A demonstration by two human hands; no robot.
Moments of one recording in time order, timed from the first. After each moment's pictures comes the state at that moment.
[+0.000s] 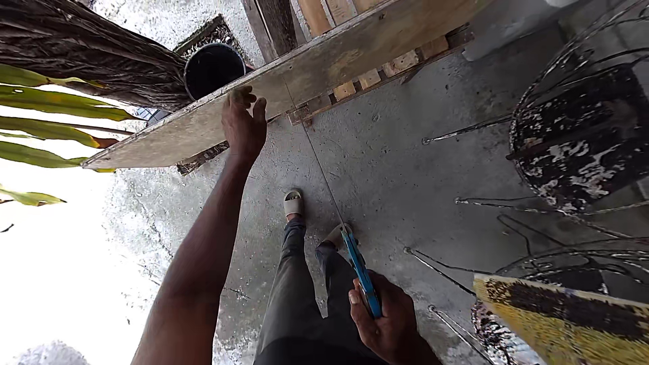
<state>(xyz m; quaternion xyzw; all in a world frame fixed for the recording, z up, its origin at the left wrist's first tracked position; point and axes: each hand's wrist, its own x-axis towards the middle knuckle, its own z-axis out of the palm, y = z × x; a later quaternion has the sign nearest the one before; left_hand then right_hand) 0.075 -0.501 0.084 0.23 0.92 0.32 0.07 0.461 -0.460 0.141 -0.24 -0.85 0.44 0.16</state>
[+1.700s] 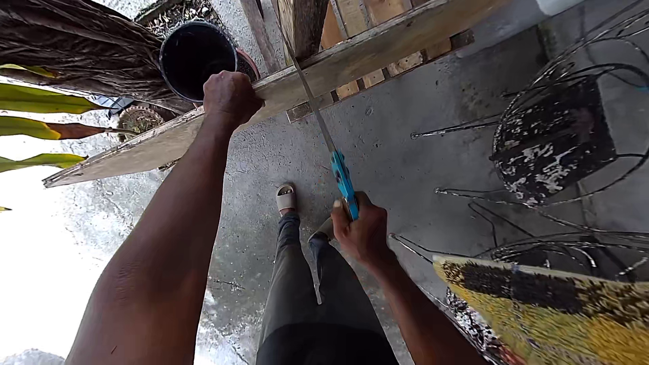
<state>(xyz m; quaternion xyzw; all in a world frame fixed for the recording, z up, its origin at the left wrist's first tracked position) -0.044 -0.476 0.075 0.28 0.92 -0.07 0.27 0.271 -0.429 0.129 -0.35 -0.87 0.35 0.08</state>
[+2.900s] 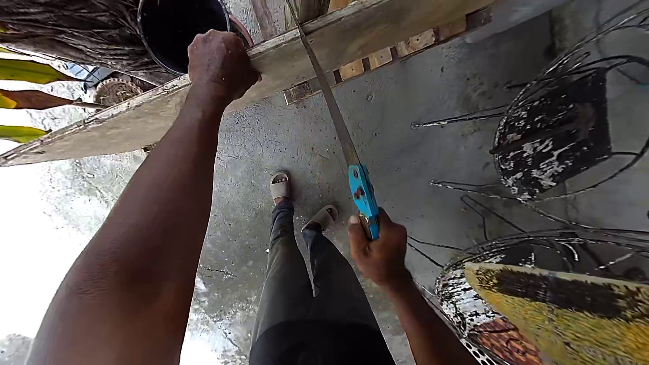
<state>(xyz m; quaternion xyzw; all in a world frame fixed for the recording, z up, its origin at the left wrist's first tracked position) -0.039 -0.475 0.077 0.27 0.92 -0.06 0.27 0.314 -0.433 0.123 -0.34 -0.86 0.38 0.09</state>
